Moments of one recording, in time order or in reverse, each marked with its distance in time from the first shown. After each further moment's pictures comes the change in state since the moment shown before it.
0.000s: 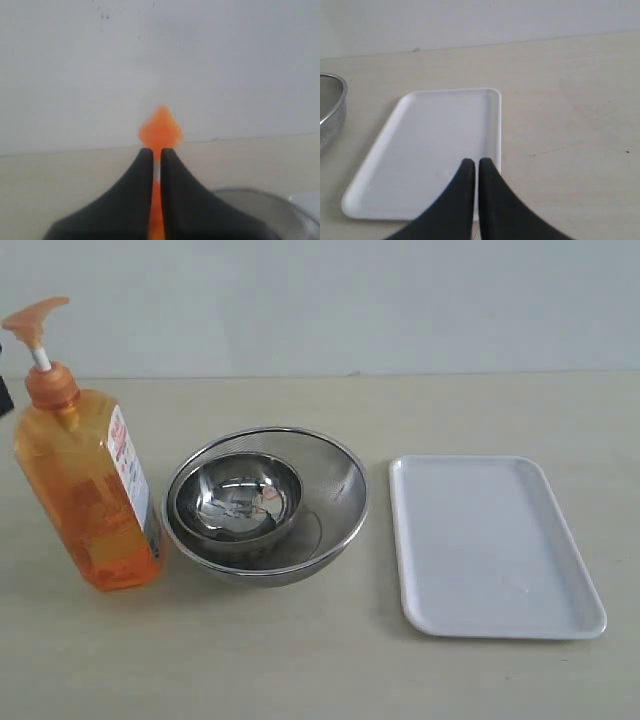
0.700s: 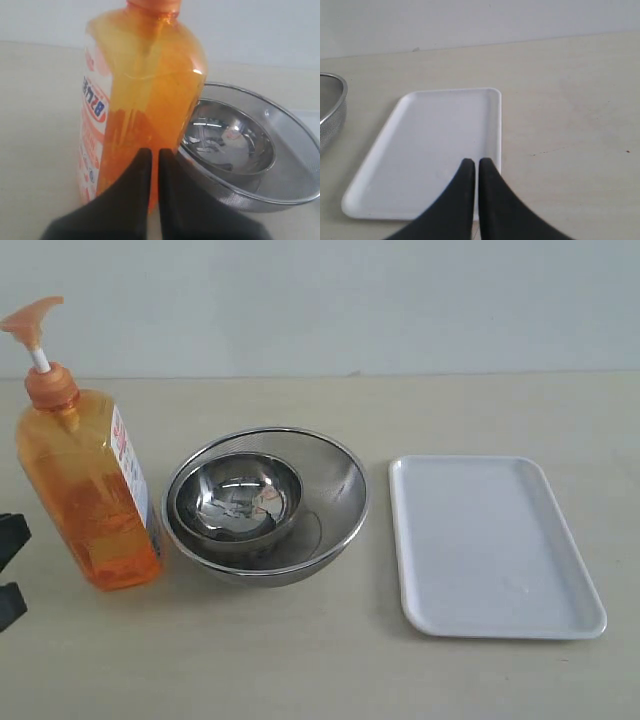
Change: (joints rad) left arm 0.000 0.000 0.381 0.153 -0.235 -0.253; right arm 0.000 0.000 0.000 0.000 0.000 0.000
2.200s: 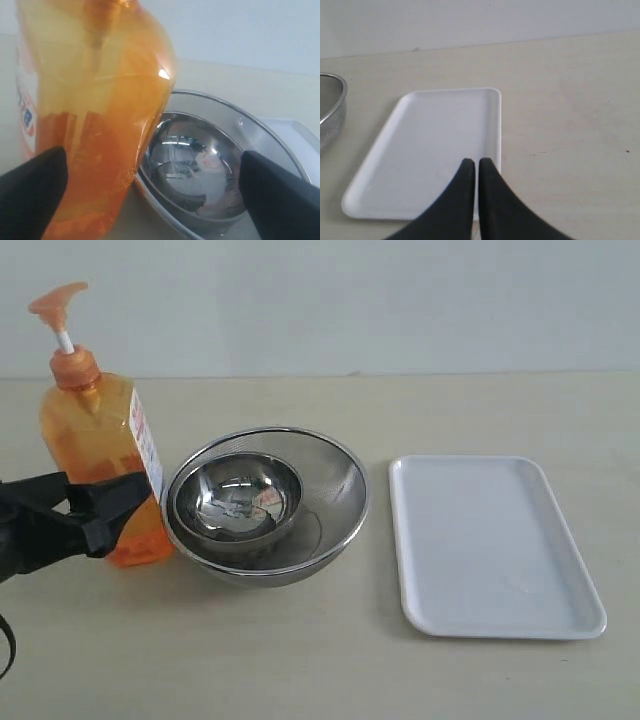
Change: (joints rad) left arm 0.000 0.449 -0.186 0.136 -0.249 -0.146; right arm 0.000 0.000 0.000 0.000 0.000 0.000
